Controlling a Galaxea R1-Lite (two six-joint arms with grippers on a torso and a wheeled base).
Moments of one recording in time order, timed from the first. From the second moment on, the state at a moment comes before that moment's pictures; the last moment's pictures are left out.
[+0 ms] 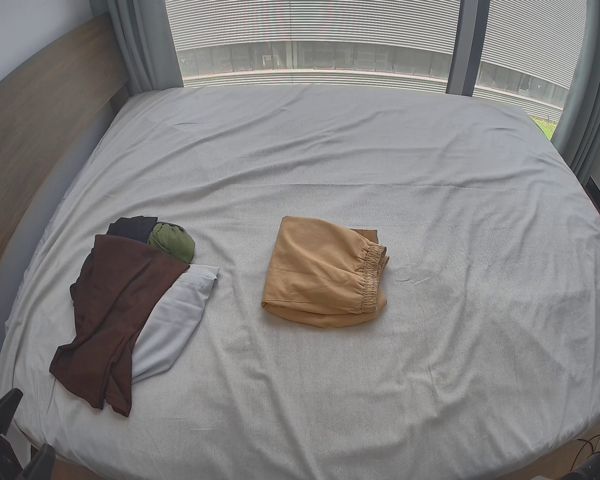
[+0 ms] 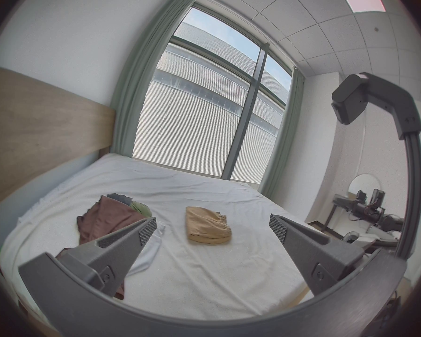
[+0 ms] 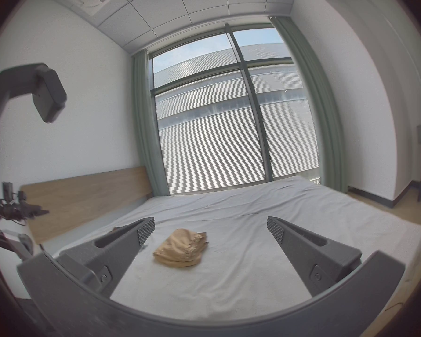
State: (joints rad) left arm -0.16 0.09 -0.10 -0.14 -0.29 -0.24; right arm 0.01 0.01 -0.09 -0.18 0.16 0.19
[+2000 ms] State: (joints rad) left arm 0.00 0.02 -0.02 0.00 0.03 0.00; right arm 0.01 0.01 -0.02 0.00 -0.02 0.01
